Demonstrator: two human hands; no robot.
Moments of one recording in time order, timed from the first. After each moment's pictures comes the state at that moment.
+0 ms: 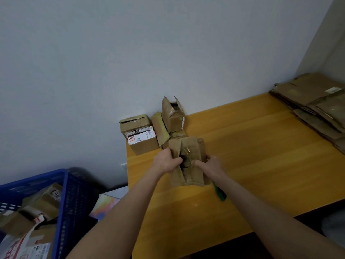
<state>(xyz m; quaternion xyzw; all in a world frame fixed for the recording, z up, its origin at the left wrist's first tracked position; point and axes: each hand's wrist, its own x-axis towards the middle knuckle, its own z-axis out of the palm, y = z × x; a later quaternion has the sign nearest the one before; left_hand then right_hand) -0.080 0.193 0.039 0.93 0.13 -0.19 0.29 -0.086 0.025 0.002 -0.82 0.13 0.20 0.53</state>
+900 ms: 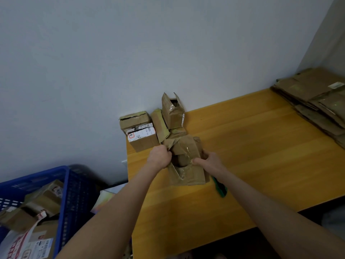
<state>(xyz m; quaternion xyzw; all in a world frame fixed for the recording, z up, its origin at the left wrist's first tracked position) -0.075 0.205 0.039 0.95 0.13 -0.17 0.23 -0.087 0.017 0.010 -0.79 0.07 0.24 0.56</state>
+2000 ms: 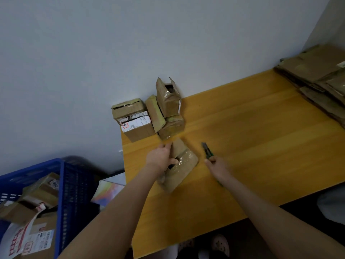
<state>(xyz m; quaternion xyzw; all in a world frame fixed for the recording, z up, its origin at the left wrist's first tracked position) -0.080 0.206 -0.010 0.97 0.00 -0.22 0.04 -0.099 -0.001 -0.057 -0.89 0.15 0.25 0.36</state>
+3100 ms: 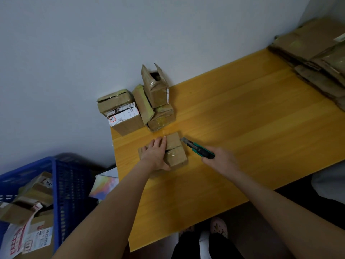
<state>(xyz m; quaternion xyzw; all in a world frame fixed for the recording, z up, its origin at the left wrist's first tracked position) -0.079 0.199 -0.040 0.95 -0.06 -0.30 -0.04 -0.107 -0.037 -0.052 -0.93 0.01 0.22 0.29</state>
